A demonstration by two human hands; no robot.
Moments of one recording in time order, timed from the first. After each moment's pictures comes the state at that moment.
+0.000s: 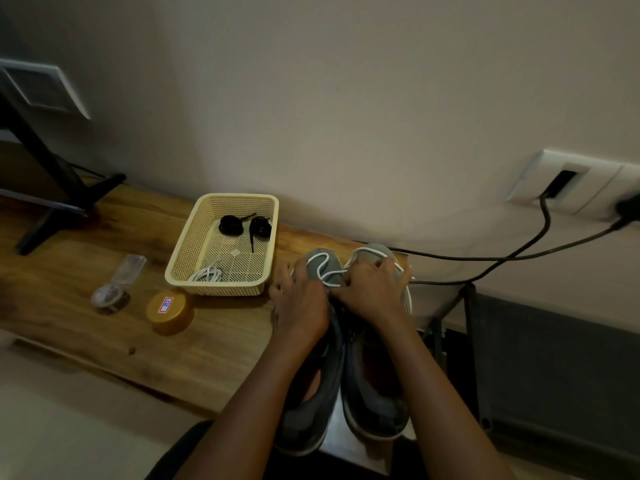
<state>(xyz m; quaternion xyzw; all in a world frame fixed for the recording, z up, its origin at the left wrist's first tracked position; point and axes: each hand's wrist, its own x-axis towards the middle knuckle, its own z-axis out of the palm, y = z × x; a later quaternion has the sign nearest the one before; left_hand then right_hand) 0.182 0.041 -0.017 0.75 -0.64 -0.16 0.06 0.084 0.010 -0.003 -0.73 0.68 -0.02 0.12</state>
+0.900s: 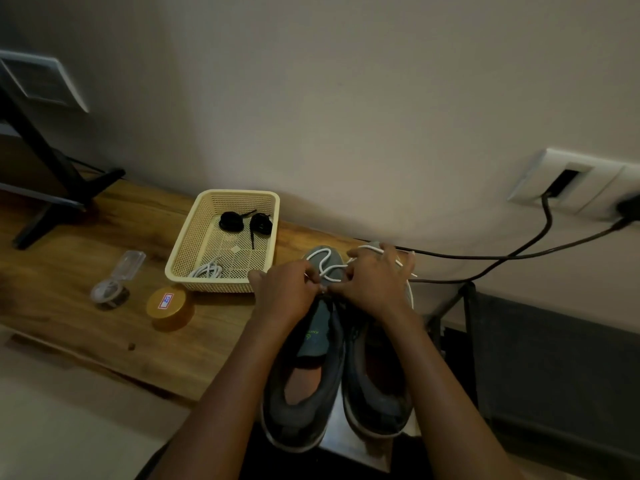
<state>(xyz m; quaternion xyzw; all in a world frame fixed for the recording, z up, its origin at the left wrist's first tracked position) 0.209 0.039 0.000 0.75 -0.61 -0.19 0.19 0.078 0.005 -0.002 -0.75 0.65 -0.05 0.12</state>
